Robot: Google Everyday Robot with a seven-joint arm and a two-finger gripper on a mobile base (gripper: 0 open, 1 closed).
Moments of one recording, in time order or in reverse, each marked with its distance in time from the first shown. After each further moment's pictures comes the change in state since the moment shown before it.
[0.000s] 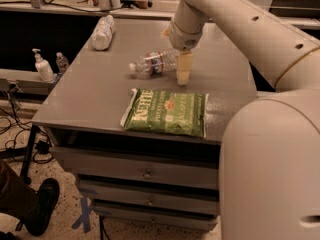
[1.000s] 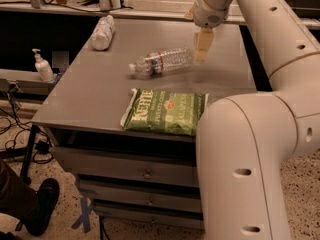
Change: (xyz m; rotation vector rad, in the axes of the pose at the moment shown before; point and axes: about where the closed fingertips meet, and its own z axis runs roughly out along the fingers) arm 0.061 -0.026 -0.048 0.015 -0.044 0.190
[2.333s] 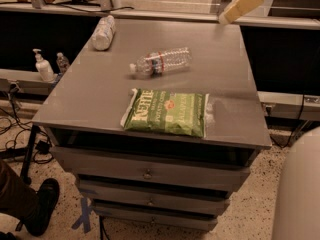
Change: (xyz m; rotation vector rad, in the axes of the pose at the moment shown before) arm 0.036 0.000 -0.167 0.318 -0.430 0.462
